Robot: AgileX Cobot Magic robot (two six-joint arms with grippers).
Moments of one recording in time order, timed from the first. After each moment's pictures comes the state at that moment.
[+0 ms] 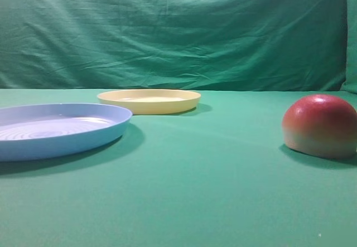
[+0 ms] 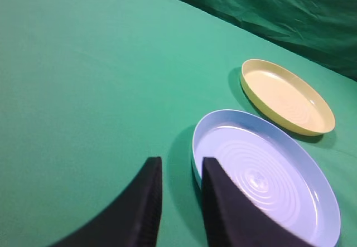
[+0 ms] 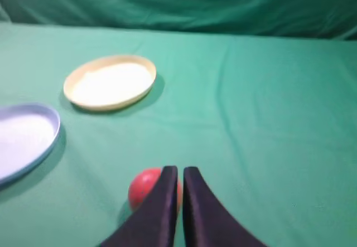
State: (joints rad) left arm 0.01 -0.01 0.02 -0.14 0.35 -0.12; right arm 0.13 0.54 -0.44 0.38 0.75 -0.34
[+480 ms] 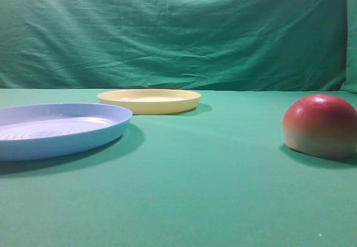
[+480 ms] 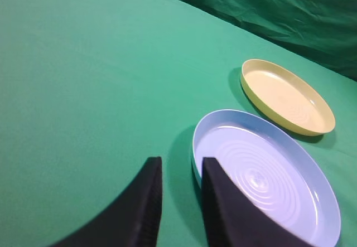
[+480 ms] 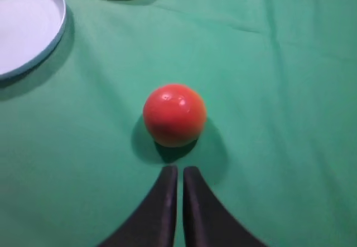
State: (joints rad) left arm 0.01 -0.01 0.02 -0.14 0.35 -0.12; right arm 0.19 0.92 -0.60 0.38 0.81 -0.45
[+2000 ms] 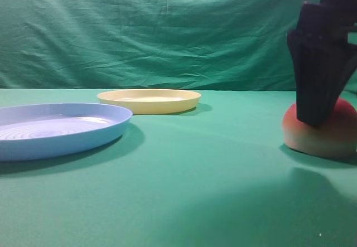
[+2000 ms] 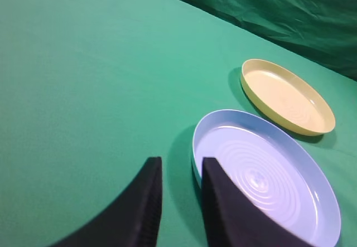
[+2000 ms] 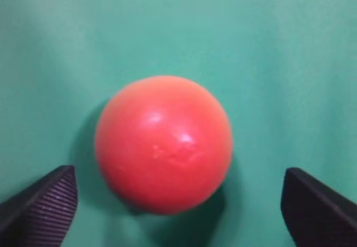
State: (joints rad) left arm 0.00 -0.01 0.02 -0.14 0.35 -0.12; right arm 0.56 1.60 -0.79 -0.23 0.53 0.19
